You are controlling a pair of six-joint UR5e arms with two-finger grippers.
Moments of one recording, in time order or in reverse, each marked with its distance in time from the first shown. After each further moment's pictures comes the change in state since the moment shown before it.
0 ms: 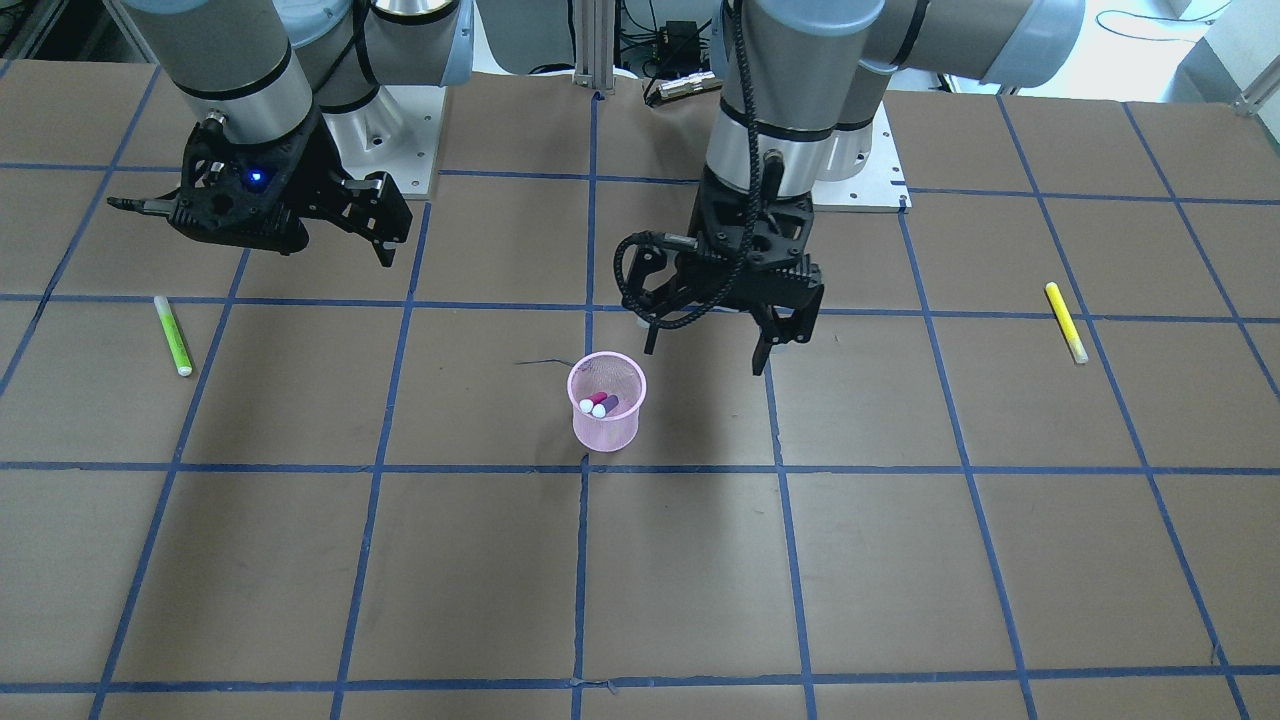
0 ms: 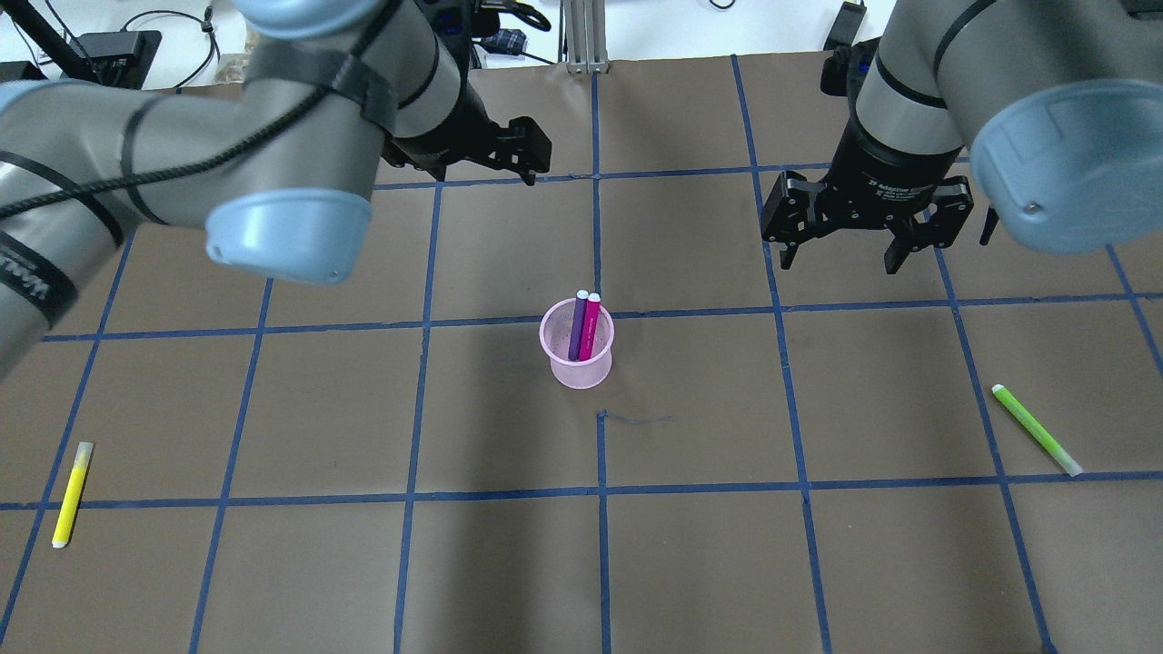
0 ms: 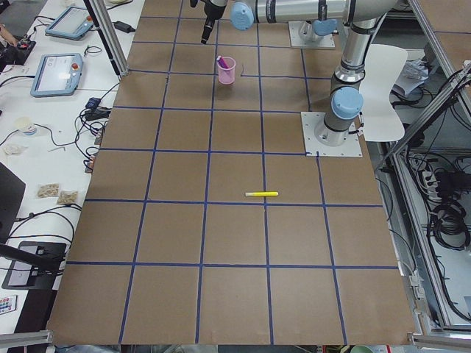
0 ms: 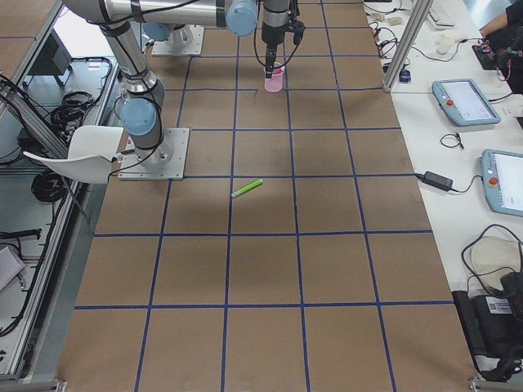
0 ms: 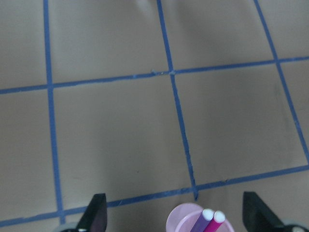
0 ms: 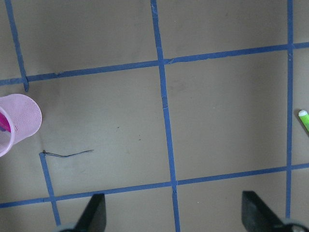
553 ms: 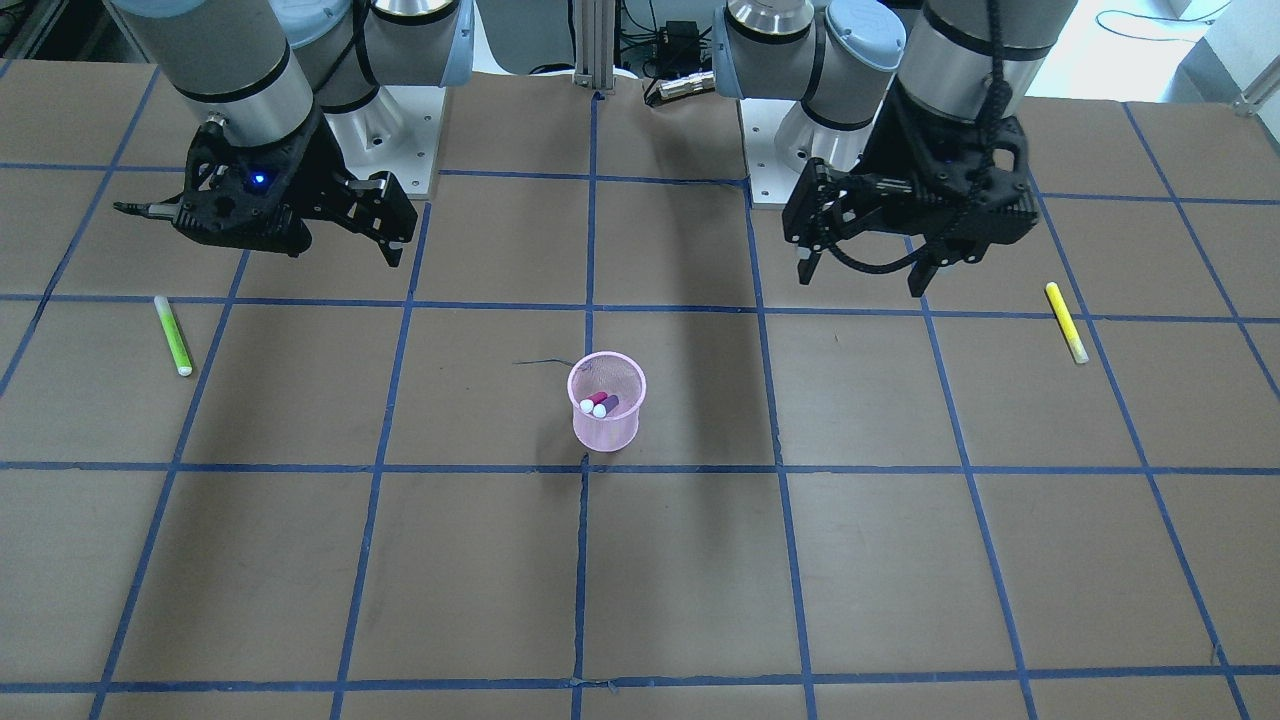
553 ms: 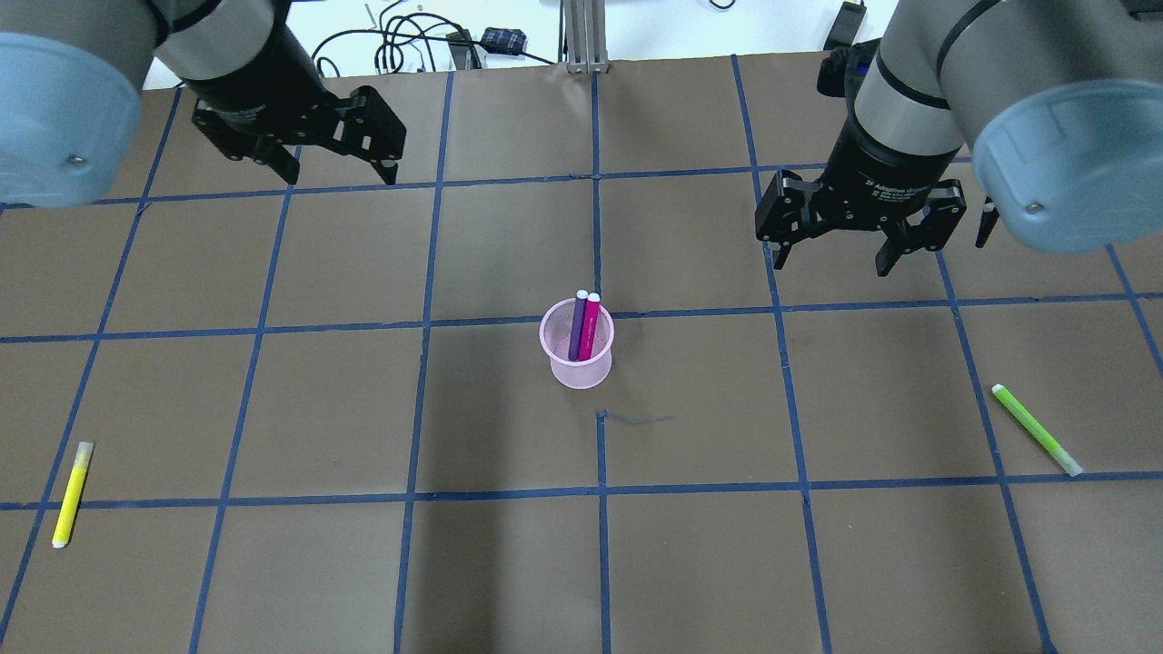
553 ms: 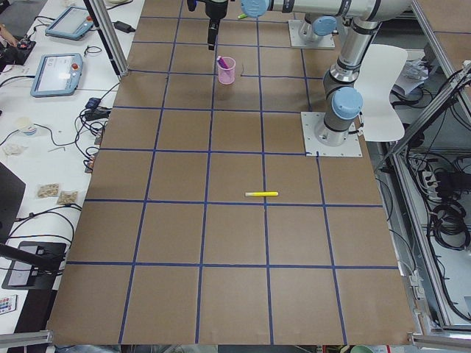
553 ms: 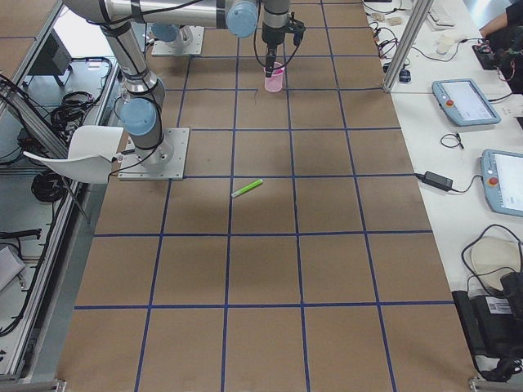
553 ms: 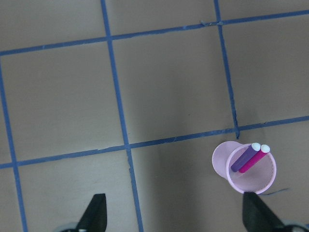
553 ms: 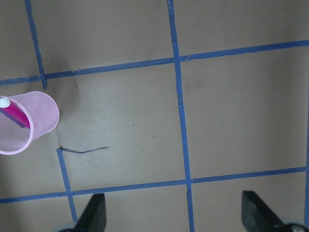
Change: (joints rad) left arm 0.198 0.103 0.070 -0.329 0.003 0.096; right arm -0.004 -0.001 0.003 -0.001 0.016 -0.003
